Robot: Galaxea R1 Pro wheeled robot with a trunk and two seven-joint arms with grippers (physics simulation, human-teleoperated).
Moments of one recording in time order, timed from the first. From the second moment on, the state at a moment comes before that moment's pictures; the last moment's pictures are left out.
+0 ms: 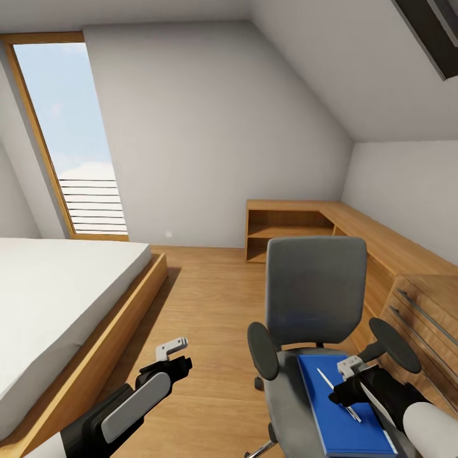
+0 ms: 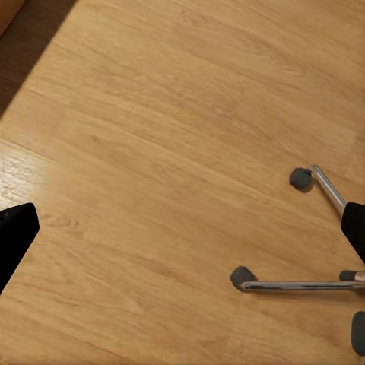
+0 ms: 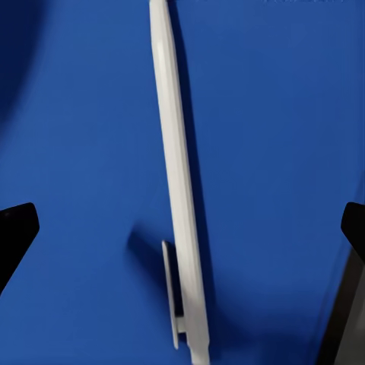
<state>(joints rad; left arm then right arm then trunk) -0.52 0.23 -0.86 -1.29 1.35 0.26 1.03 -0.69 -0.30 0.42 -0.32 -0.05 0.42 0.33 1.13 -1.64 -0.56</state>
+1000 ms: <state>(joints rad) -0.52 0.23 -0.86 -1.29 1.35 0.26 1.03 -0.69 -0.30 0.42 -0.32 -0.05 0.40 0.33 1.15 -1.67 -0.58</state>
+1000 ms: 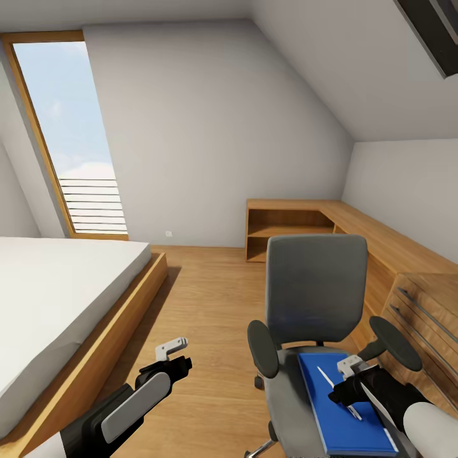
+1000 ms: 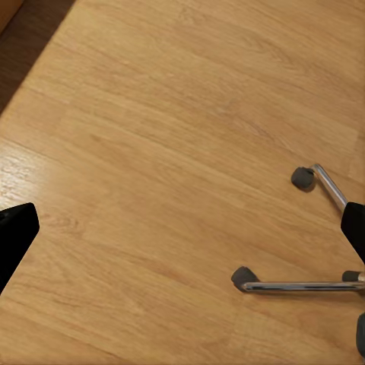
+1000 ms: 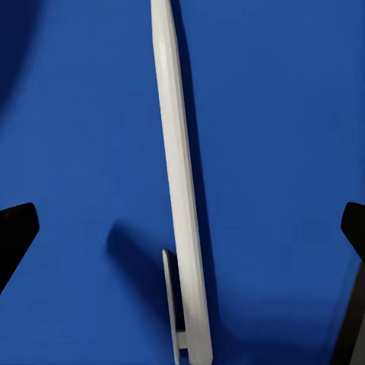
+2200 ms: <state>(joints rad) -0.52 0.23 -0.86 -1.29 1.35 0.26 1.03 -0.69 -0.30 0.42 -0.32 -0.03 0.40 0.33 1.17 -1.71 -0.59</state>
